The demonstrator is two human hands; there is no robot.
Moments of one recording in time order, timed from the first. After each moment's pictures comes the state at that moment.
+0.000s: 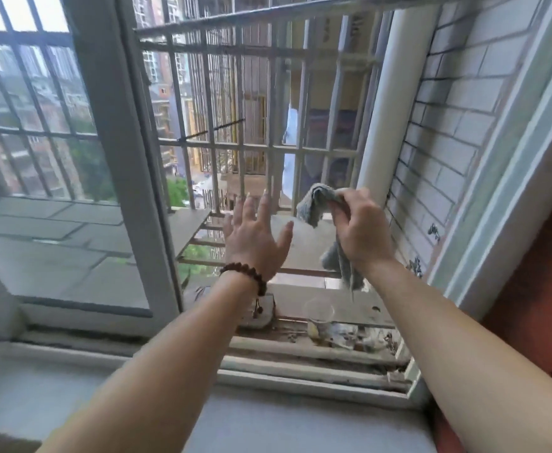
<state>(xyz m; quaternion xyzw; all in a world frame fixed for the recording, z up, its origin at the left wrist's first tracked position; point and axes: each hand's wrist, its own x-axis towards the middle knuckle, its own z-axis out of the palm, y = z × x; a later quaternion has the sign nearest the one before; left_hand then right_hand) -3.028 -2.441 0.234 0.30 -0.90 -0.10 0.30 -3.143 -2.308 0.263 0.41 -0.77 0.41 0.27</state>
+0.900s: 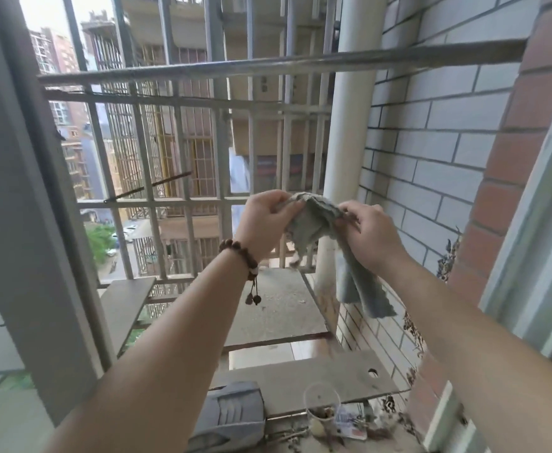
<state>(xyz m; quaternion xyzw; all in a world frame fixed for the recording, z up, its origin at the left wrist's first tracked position) -3.147 -2.526 0.347 0.00 -0.81 -0.48 0.35 -3.220 -2.354 0.334 0.35 -0.82 0.38 0.23</state>
